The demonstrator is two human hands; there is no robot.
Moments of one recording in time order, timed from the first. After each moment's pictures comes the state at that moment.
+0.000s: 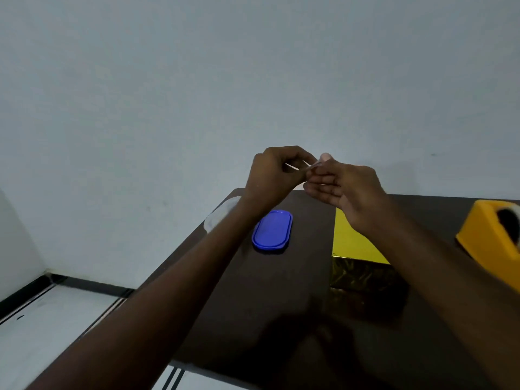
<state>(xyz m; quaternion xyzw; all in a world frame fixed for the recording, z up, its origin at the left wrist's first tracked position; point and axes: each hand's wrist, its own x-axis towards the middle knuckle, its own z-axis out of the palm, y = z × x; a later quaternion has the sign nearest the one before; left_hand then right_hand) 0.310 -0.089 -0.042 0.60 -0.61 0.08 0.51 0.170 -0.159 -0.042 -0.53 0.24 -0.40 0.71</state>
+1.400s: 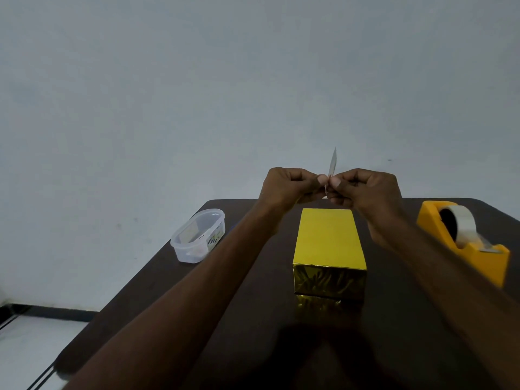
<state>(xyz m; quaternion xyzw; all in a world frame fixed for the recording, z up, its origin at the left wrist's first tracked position) 0.238 -0.140 -0.047 0.50 -0.53 -0.27 0.63 0.091 -0.220 -0.063 -0.66 0.23 -0.51 0.50</state>
